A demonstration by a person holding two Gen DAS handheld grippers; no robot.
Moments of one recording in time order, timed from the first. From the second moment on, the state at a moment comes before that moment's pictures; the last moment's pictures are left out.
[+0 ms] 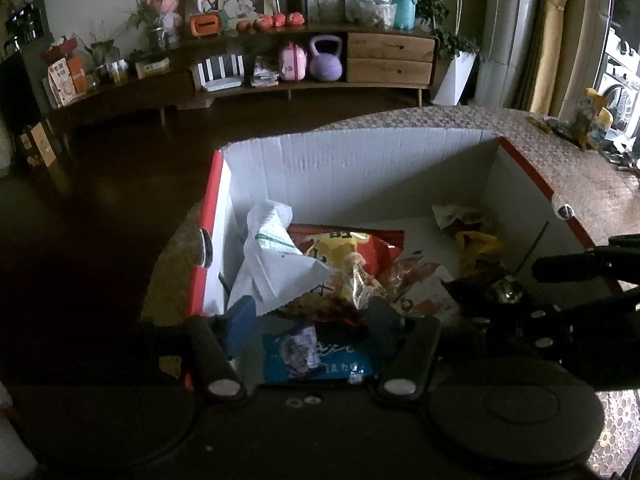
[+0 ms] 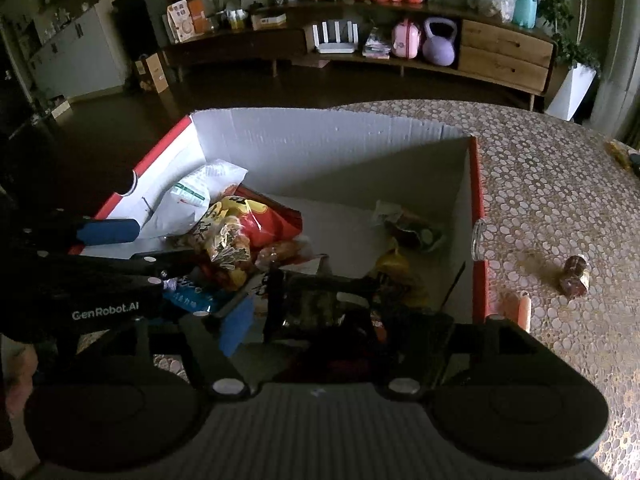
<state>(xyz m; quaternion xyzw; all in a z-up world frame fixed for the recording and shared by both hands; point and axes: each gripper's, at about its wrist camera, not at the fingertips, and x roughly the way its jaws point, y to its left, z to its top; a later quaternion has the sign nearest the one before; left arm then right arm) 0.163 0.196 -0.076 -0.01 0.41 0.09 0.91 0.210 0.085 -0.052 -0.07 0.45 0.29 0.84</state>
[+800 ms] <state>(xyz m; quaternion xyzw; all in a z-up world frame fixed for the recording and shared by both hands) 0.107 0.155 -0.017 -0.01 0.32 0.09 0.94 0.152 0.029 0.008 -0.02 0.39 0.31 0.86</state>
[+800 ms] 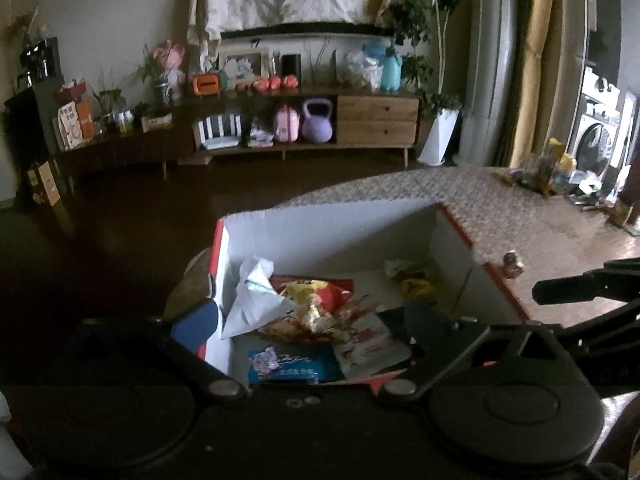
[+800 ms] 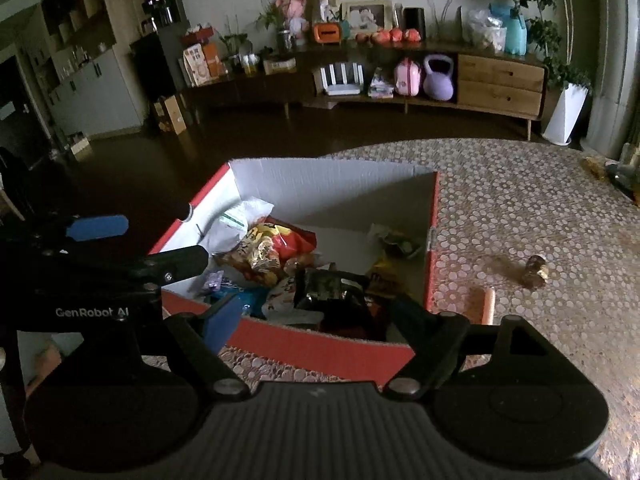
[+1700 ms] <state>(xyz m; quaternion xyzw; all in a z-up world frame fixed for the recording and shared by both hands) 0.089 0.035 -0.011 -0.01 0.29 -0.01 0.96 0.136 -0.114 0.034 0.02 0.36 0.22 0.91</state>
